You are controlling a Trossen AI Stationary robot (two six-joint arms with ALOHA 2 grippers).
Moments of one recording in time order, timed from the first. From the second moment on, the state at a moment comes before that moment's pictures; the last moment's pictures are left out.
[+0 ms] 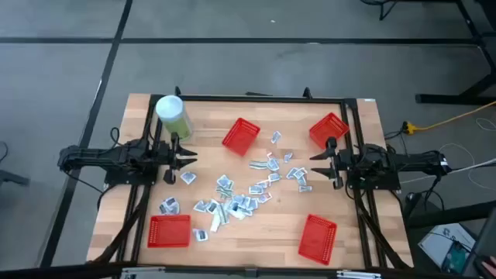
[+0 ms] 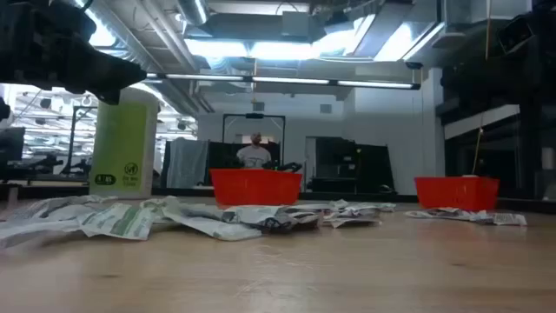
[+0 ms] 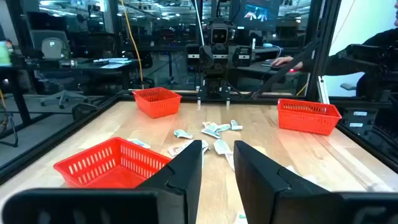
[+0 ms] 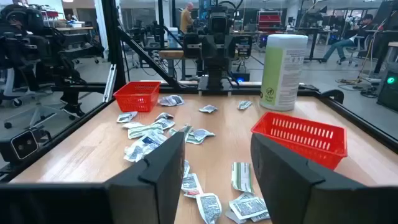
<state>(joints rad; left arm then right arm) 0.00 0.03 0.01 0.03 -0.07 -0.02 0.06 0.05 0.01 0.02 0.01 0.00</state>
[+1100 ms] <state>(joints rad) 0.00 0.03 0.01 0.03 -0.07 -0.02 0.06 0.06 0.01 0.02 0.01 0.00</state>
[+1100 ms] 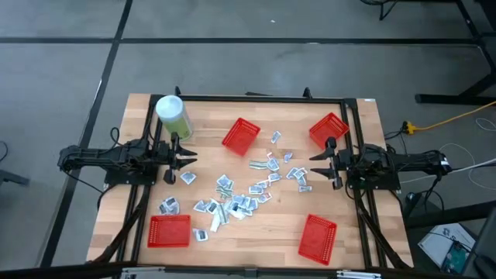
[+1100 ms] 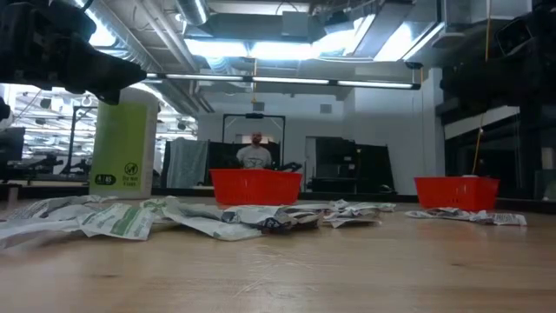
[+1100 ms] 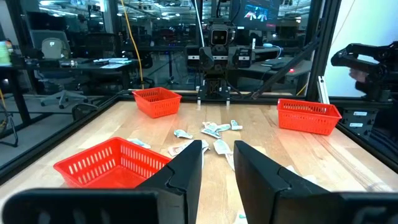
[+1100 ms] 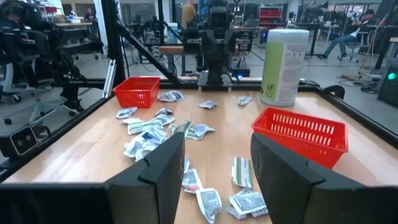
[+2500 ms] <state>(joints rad) 0.00 0.03 0.01 0.03 -0.07 -0.02 0.06 0.06 0.01 0.02 0.00 0.24</state>
